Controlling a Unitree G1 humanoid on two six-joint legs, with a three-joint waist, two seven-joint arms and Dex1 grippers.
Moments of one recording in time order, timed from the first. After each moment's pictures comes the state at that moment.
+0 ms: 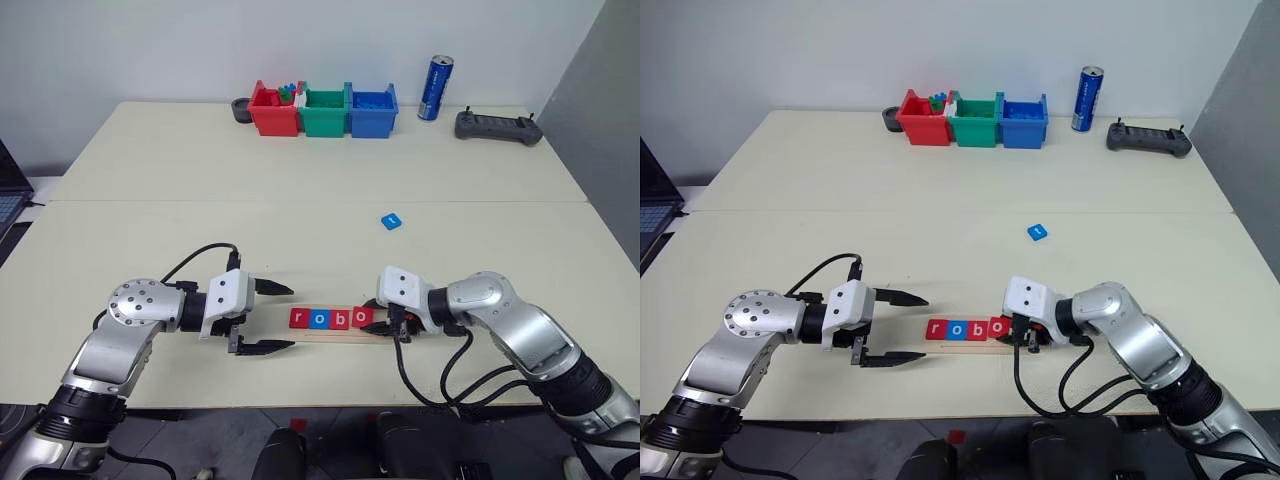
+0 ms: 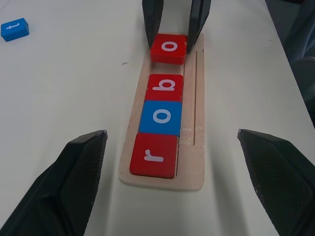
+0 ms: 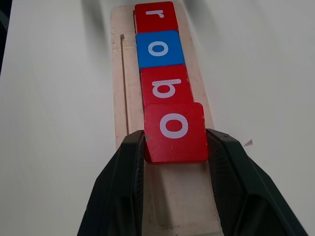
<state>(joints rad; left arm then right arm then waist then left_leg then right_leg) -0.23 0.81 -0.07 -0.09 -0.30 0.08 -1.30 -0.49 -0.63 0.46 -0.34 0.13 0.71 0.98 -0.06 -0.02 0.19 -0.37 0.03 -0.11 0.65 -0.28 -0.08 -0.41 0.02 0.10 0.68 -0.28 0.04</state>
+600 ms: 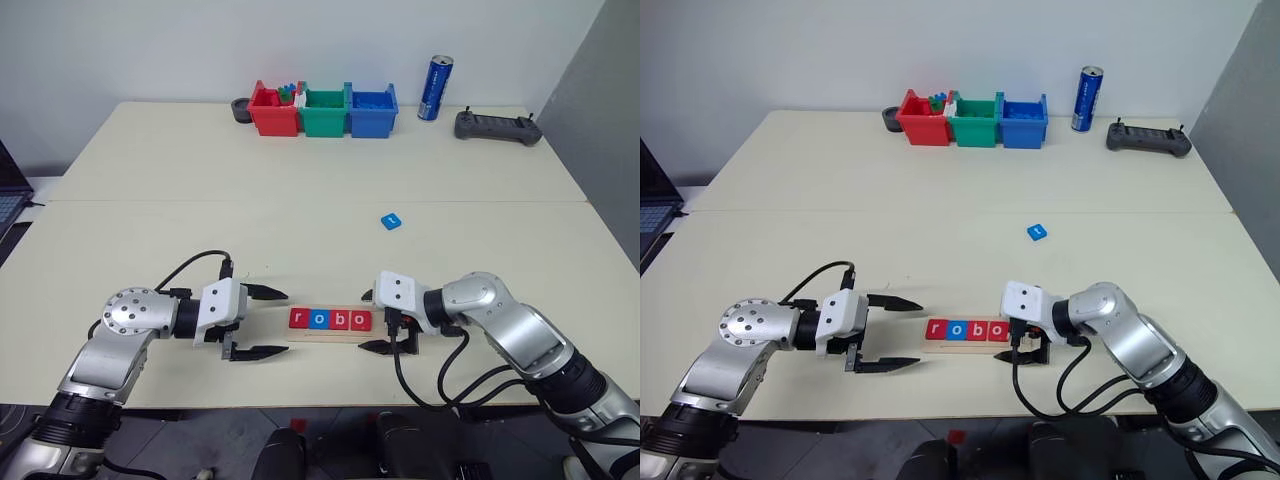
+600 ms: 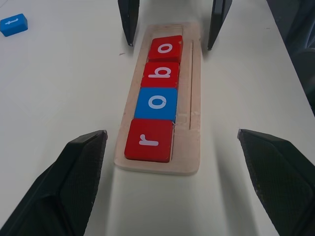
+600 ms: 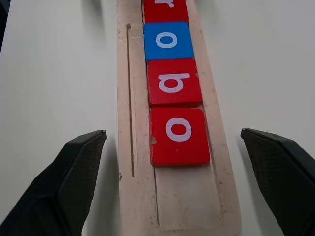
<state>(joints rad) -0.19 0.81 -0.06 -0.03 -0.30 -0.03 -1.31 -0.51 -0.62 0.49 -0.32 0.10 0.68 1.00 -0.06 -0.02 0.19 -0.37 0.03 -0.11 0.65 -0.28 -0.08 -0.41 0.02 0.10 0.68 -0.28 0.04</state>
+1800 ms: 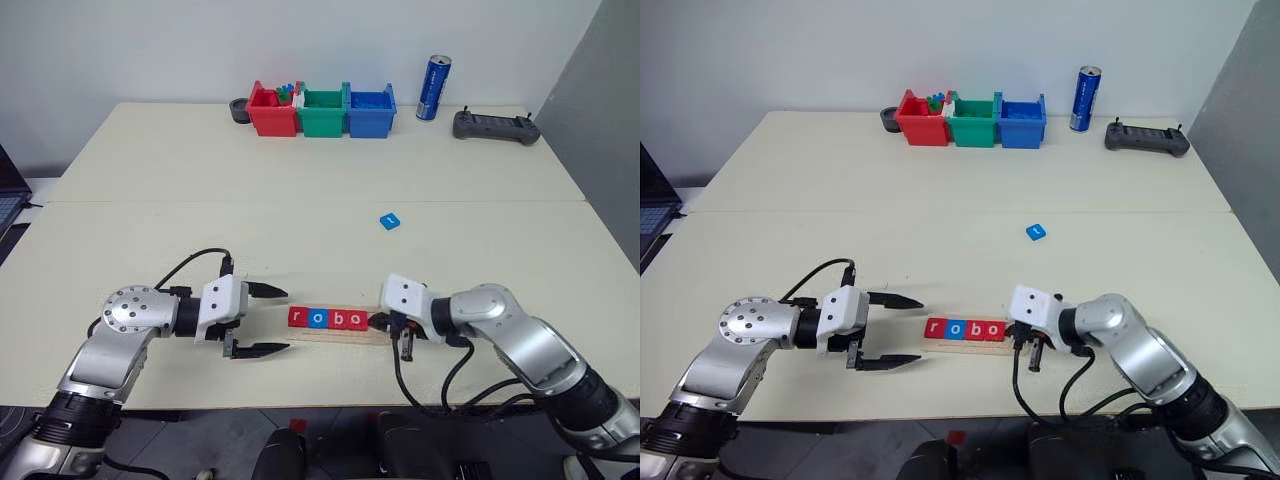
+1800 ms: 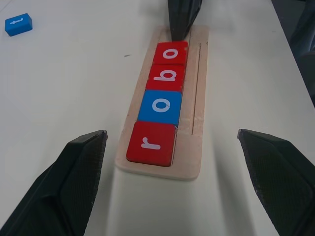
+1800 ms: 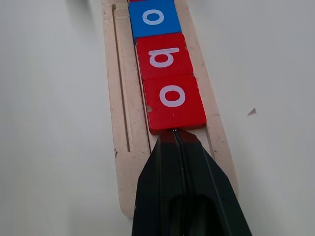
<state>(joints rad) -0.20 0.81 -0.06 -0.05 -0.29 0.01 -1.30 -0.44 -0.63 0.46 -0.40 0.10 0.77 0.89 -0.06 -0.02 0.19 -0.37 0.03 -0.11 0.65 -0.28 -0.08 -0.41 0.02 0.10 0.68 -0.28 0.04</state>
